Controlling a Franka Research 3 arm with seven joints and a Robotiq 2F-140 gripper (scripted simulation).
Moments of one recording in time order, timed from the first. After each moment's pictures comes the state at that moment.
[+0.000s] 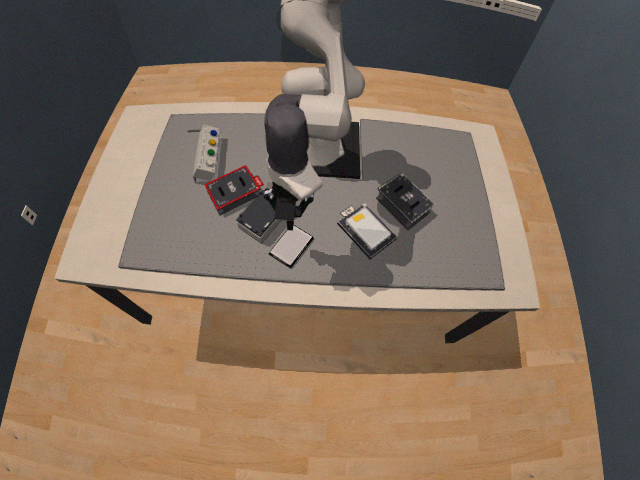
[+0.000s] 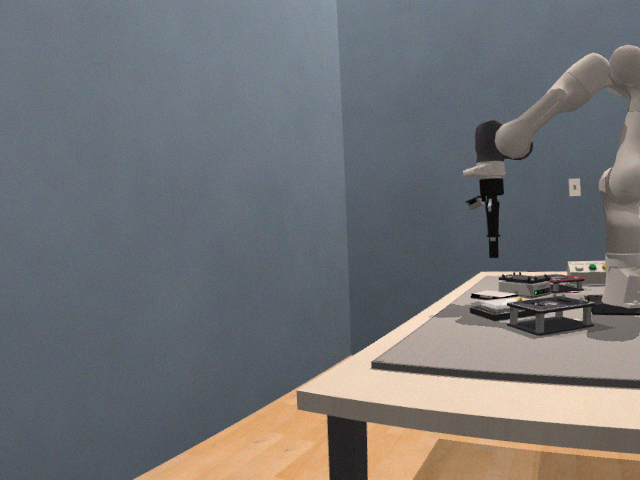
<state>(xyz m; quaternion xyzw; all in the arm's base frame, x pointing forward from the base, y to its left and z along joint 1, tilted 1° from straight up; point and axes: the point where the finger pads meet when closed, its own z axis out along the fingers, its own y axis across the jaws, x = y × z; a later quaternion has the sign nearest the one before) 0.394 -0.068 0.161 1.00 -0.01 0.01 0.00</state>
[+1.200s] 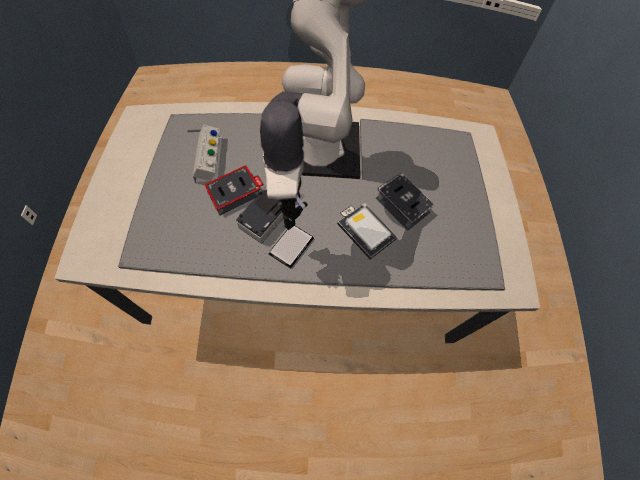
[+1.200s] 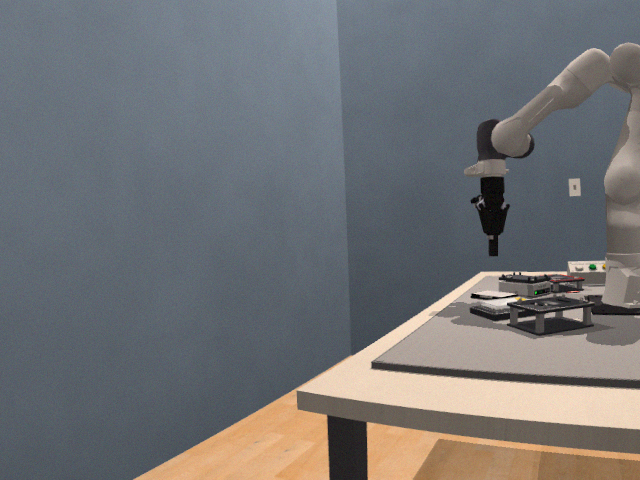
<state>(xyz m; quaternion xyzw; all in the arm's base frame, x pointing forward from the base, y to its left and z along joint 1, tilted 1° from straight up) 0.395 -0.070 0.167 0.93 -0.36 0.01 -0.02</state>
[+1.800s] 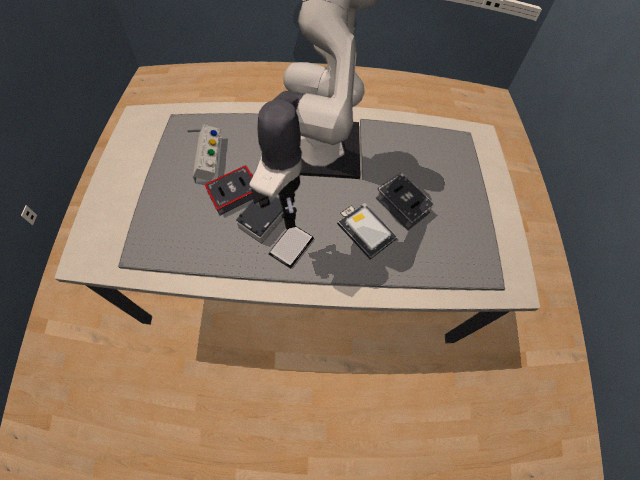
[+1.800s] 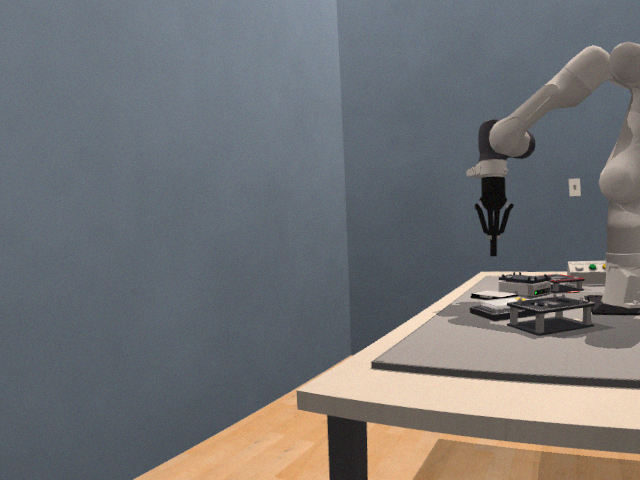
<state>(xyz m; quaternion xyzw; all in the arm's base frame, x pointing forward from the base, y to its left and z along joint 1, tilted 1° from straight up) 0.395 -0.070 0.166 0.81 -0.58 0.00 -0.03</state>
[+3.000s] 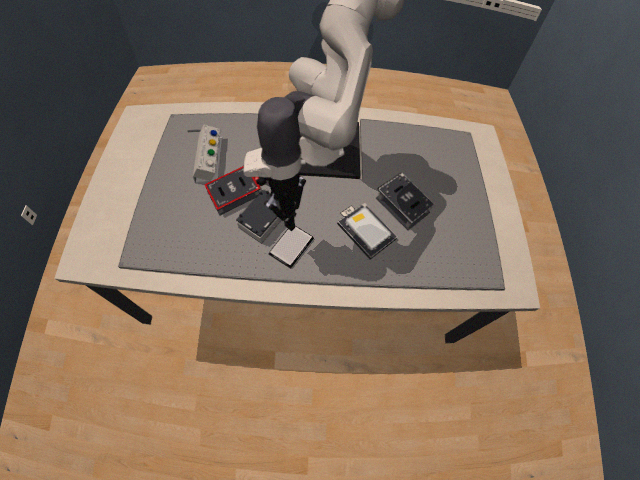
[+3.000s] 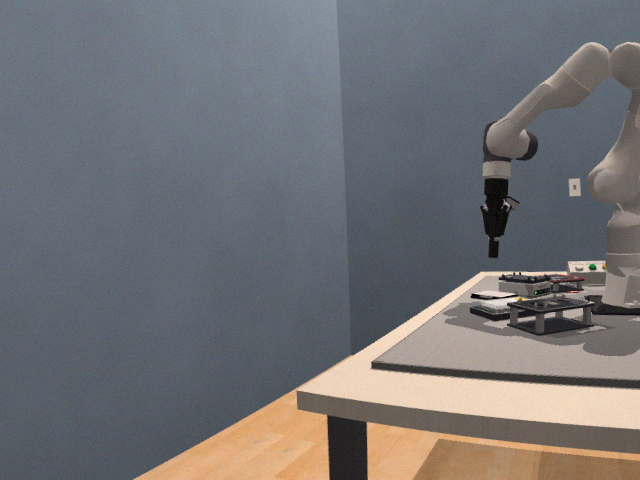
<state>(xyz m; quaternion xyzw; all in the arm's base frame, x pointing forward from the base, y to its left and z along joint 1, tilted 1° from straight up) 0.394 -0.071 0.161 0.42 -0.91 -0.01 -0.05</state>
